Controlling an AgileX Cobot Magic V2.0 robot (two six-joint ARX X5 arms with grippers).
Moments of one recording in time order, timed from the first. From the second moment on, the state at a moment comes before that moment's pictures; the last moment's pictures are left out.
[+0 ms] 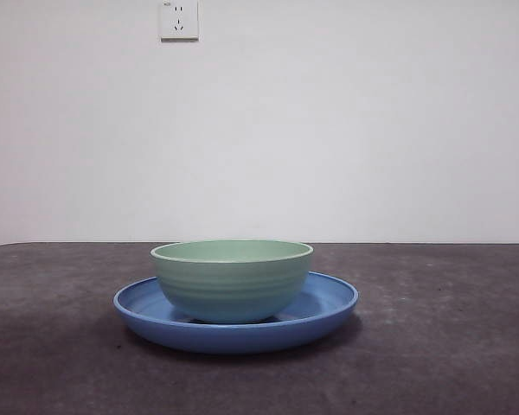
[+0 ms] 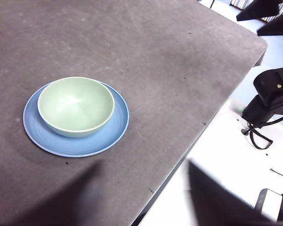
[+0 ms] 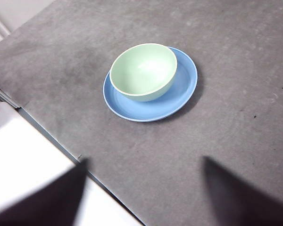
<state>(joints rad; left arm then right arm) -0.74 0.45 0.97 -1.01 0.26 -0.07 0.66 0.43 0.93 -1.08 -0.16 0.21</state>
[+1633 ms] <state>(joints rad) -0.04 0.35 0.47 -0.47 0.25 0.09 0.66 0.43 0.93 -1.08 -0.16 0.21</state>
